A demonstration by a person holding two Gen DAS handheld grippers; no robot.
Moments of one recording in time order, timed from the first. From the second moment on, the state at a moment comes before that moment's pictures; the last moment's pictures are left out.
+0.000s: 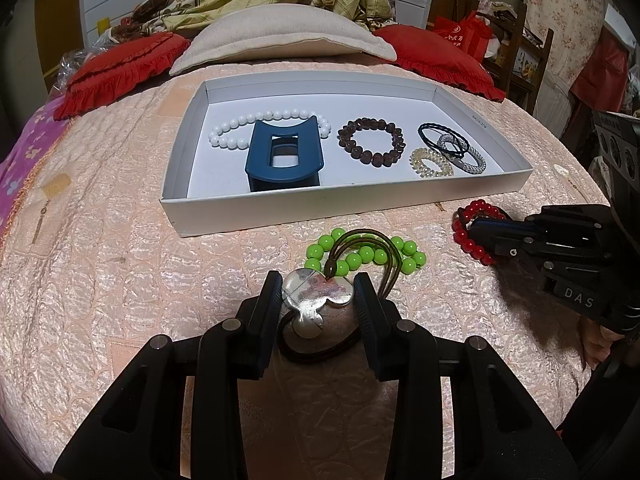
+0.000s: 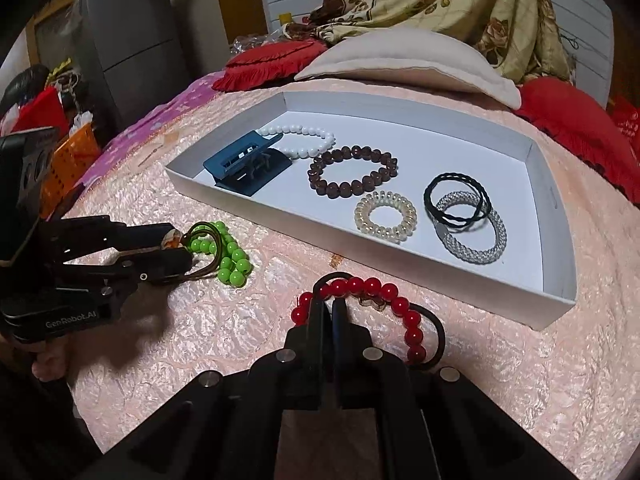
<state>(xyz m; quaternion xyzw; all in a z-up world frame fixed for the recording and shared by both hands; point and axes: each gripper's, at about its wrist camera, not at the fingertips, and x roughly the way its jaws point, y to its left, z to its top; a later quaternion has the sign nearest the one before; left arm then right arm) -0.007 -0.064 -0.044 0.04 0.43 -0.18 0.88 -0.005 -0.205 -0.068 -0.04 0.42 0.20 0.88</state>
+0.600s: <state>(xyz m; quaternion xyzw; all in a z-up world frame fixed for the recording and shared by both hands) -0.008 -0.065 -0.044 0.04 0.43 -0.18 0.88 -0.012 -0.193 -0.069 -0.07 0.42 0.21 0.88</state>
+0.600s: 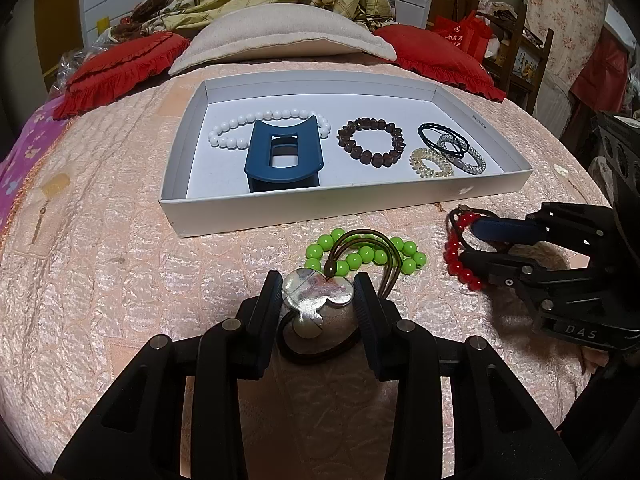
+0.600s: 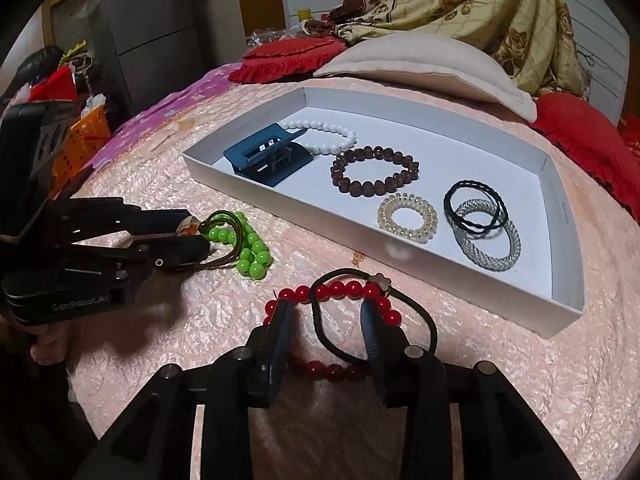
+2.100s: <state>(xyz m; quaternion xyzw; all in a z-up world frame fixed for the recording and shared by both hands) -0.018 -0.055 -0.015 -0.01 0.38 -0.22 0.90 -0.040 -0.268 -0.017 0.14 0.31 0.22 0.91</state>
